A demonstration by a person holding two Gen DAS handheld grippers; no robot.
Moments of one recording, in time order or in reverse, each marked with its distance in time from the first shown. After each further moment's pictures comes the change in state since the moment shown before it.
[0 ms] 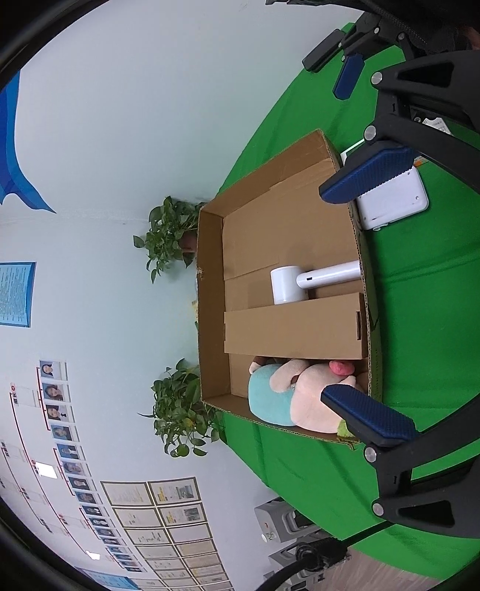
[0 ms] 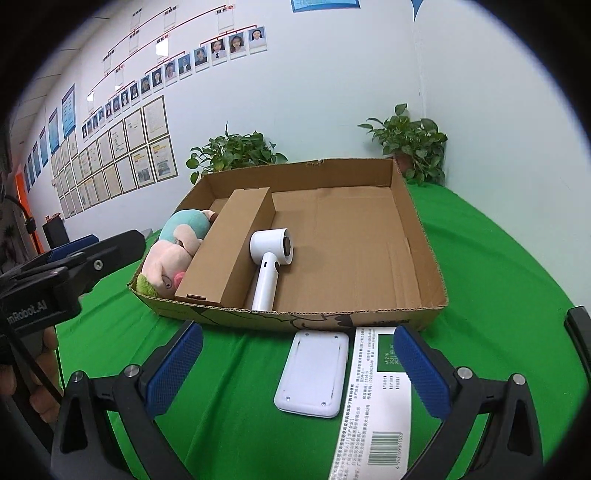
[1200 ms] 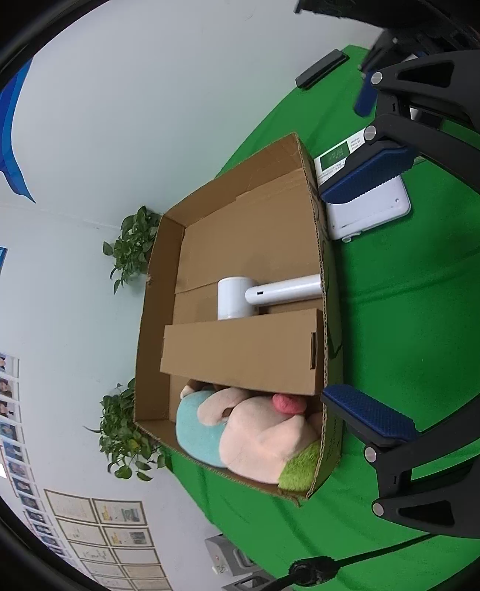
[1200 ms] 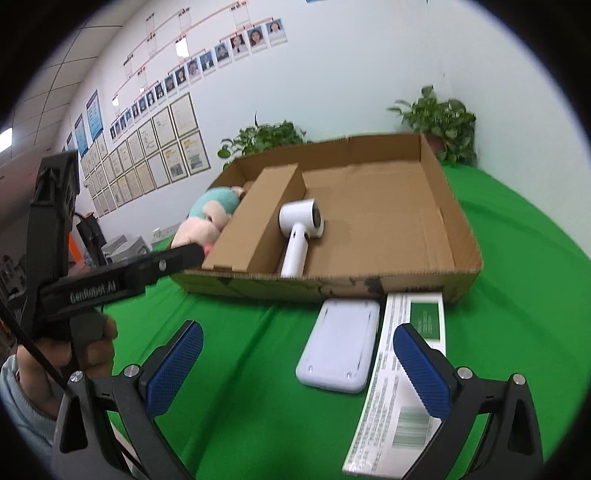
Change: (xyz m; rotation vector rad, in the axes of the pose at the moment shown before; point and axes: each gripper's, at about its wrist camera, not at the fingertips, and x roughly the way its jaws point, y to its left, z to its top) left arm 0.070 0.027 -0.043 -0.116 0.138 -0.155; right arm 0.013 -0.014 -0.038 0.031 0.082 0.204
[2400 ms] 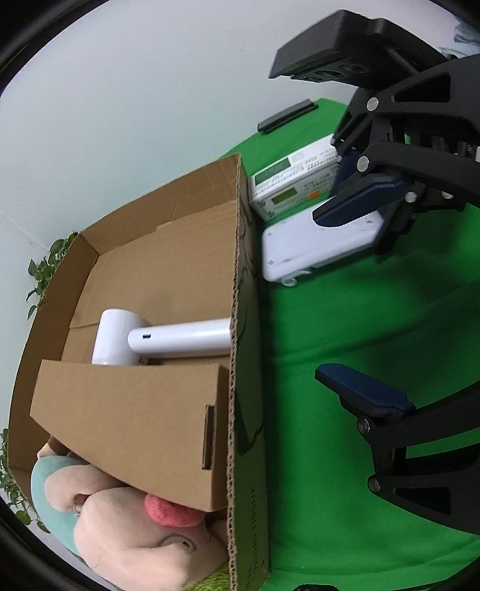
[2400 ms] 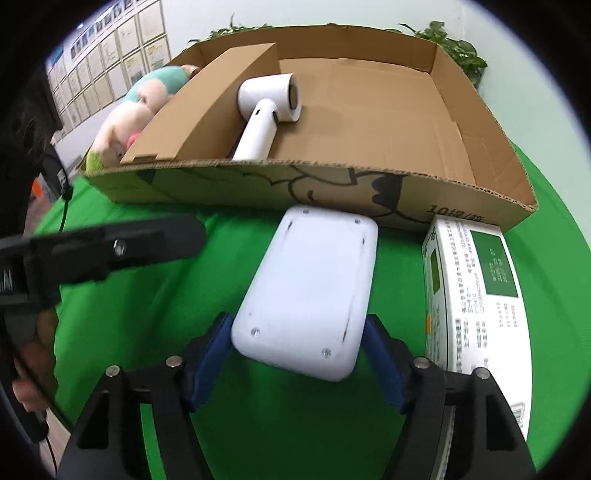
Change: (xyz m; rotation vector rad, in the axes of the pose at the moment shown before) left arm 0.093 0.014 -0.031 -0.110 0.323 -0.306; right arm 0.077 -0.004 -0.025 -0.092 0.331 -0.199
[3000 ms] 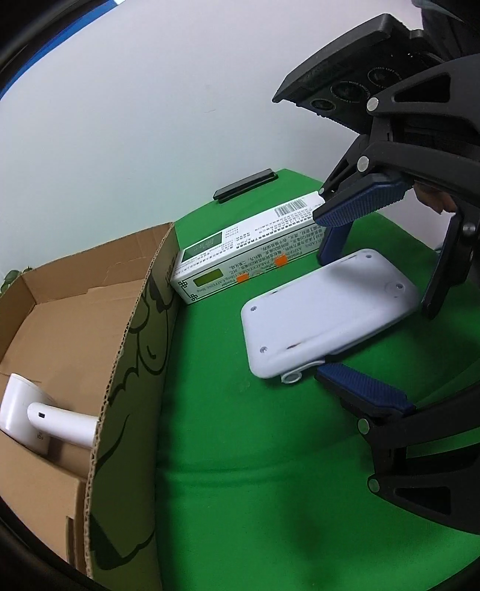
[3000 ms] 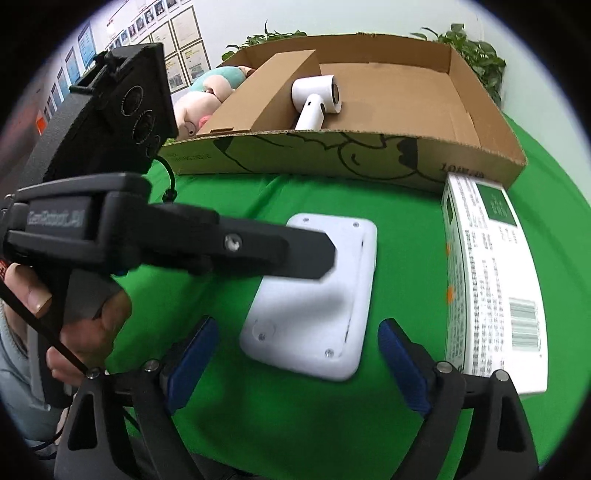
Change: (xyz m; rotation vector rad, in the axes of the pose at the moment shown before) left arm 0.023 -0.025 -0.037 -0.079 0.191 -0.299; right arm -0.035 0.010 -0.042 -0.033 -0.027 0.128
